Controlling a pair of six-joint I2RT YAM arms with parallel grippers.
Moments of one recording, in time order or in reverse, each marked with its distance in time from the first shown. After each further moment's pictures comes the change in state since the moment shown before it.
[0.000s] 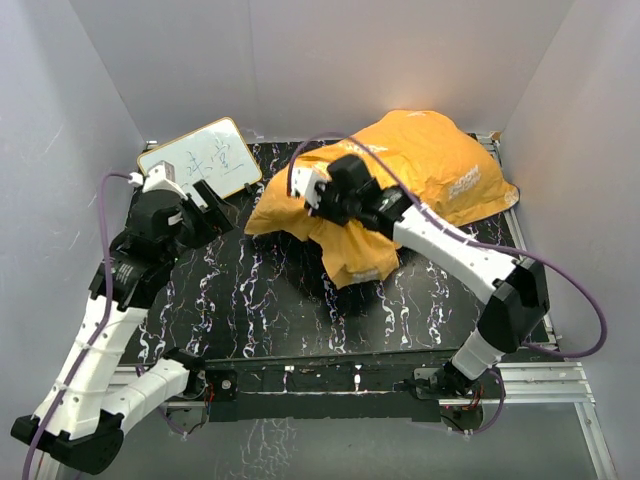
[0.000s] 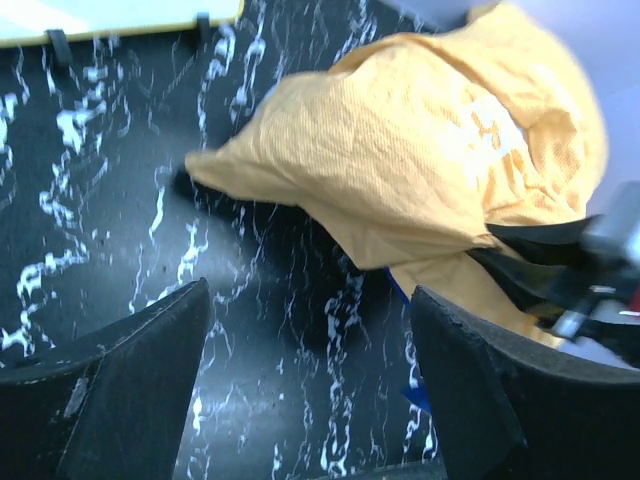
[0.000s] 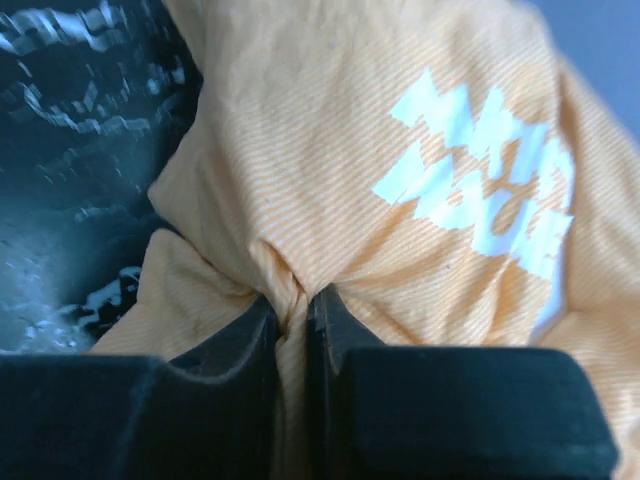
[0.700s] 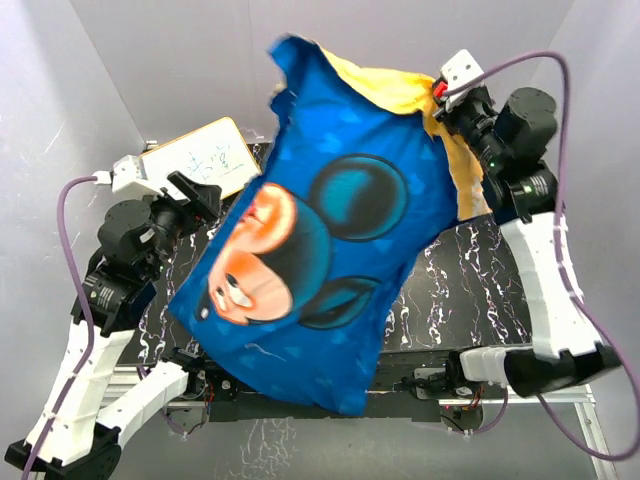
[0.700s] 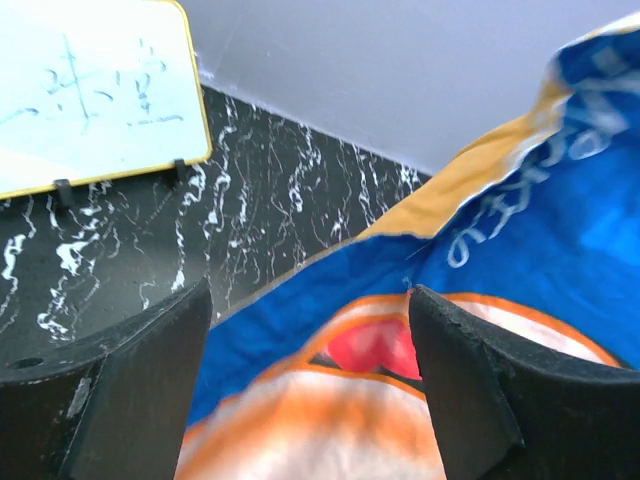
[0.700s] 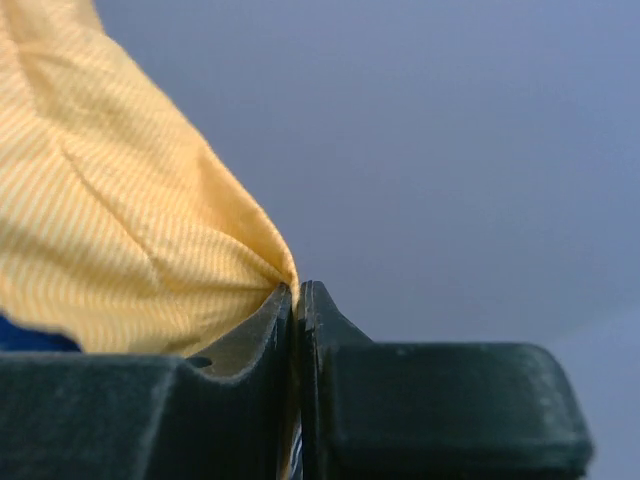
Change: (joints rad) left arm 0.000 -0.111 0.033 0.194 -0.111 0.104; right arm -0.484 -0.311 0.385 0.209 -0.241 -0.016
